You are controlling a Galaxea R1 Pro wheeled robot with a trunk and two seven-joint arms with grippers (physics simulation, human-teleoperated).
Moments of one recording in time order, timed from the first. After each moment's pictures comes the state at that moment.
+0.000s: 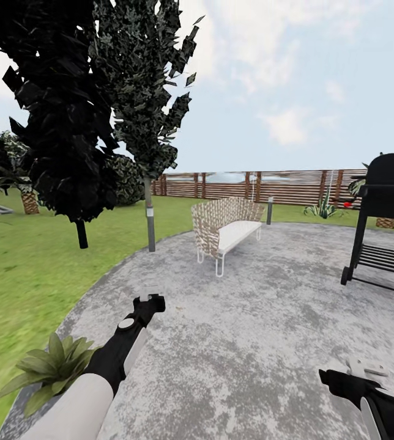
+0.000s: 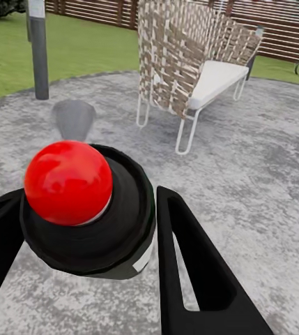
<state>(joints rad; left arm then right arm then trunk) -0.67 -0.13 -0.02 -0.68 0.07 0.01 0.00 -0.10 -0.08 -0.33 -1.51 0.01 0.80 0.02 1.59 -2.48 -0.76</state>
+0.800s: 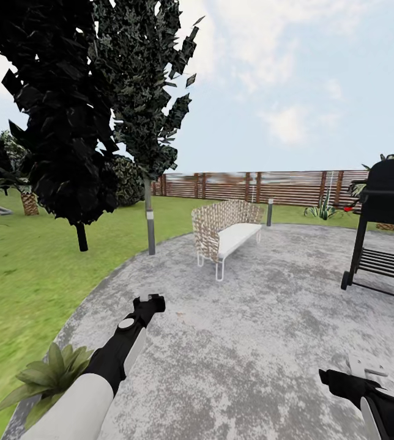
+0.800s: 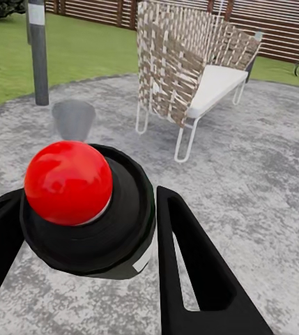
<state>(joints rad) -0.67 -0.13 -0.02 -0.68 0.07 0.01 0.00 -0.10 -0.08 -0.33 -1.51 0.01 0.80 0.02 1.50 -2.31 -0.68</state>
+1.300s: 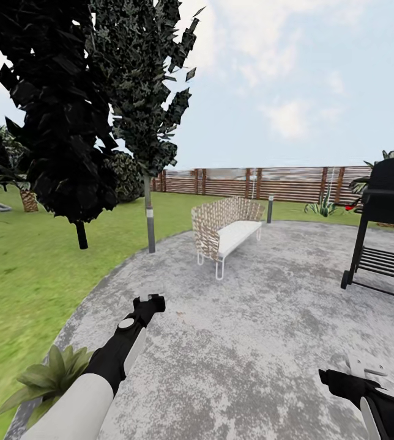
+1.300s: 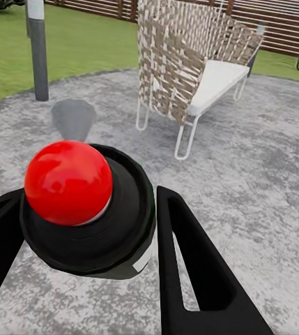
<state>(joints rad) -0.67 -0.13 -0.02 -0.68 0.07 0.01 0.00 -0.10 -0.08 -0.33 -1.51 0.01 0.80 0.02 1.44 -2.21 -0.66</state>
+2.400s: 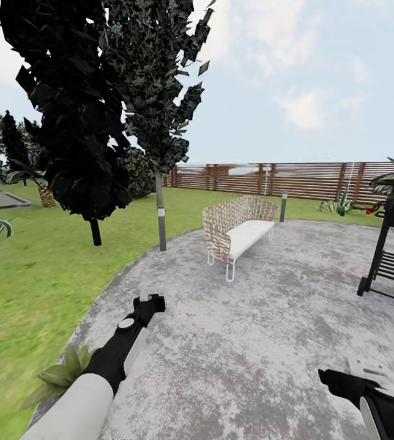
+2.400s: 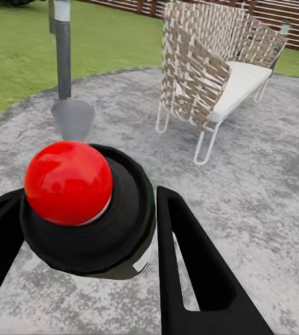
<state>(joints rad) -0.67 -0.13 -0.02 -0.68 0.07 0.01 0.00 -0.10 -0.08 -0.33 -1.51 0.01 0.80 0.02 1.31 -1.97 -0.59</state>
